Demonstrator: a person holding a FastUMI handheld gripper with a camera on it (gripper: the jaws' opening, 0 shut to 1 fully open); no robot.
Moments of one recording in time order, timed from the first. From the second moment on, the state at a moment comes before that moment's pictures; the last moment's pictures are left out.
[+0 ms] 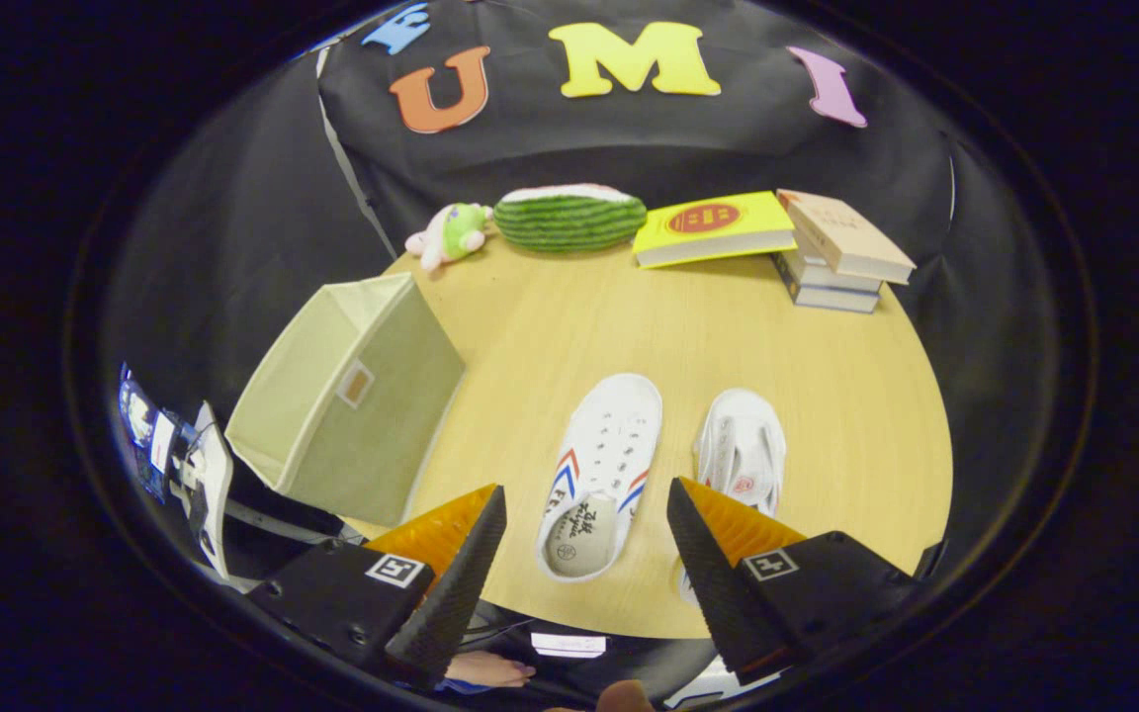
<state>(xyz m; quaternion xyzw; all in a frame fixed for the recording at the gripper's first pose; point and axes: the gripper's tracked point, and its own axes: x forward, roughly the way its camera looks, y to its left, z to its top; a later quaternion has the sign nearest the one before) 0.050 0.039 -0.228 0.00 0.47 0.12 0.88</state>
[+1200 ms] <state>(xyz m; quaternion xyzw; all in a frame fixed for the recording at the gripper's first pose) 0.078 0.033 -0.338 0.09 0.60 0.12 0.78</state>
